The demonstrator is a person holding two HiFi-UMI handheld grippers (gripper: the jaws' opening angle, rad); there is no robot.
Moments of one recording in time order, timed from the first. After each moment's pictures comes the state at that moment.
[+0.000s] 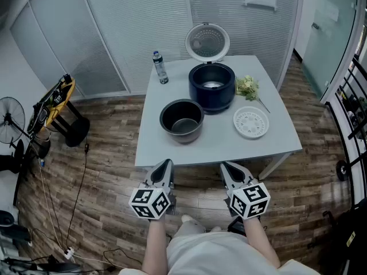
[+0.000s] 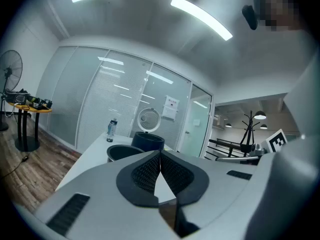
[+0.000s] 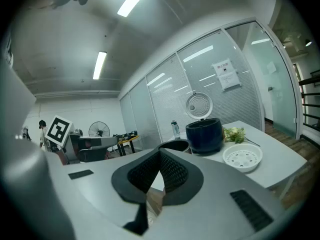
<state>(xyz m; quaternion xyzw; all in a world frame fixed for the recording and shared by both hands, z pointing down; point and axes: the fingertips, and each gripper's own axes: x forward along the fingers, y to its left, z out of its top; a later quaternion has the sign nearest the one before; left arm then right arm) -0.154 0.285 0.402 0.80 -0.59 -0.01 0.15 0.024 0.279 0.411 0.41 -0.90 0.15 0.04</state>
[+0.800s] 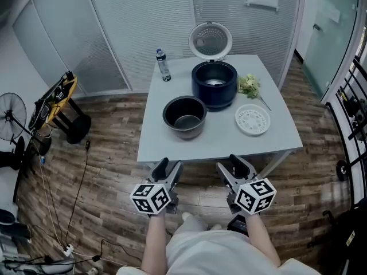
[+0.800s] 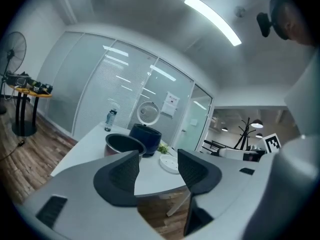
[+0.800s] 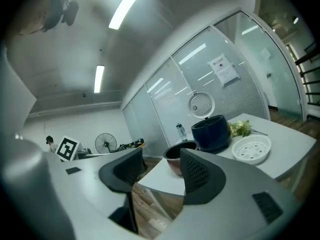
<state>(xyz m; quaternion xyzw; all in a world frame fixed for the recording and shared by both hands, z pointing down) -0.152 0.302 0.424 0.80 -0.56 -0.02 0.21 0.023 0.293 0.399 0.38 -0.90 0.20 -0.02</state>
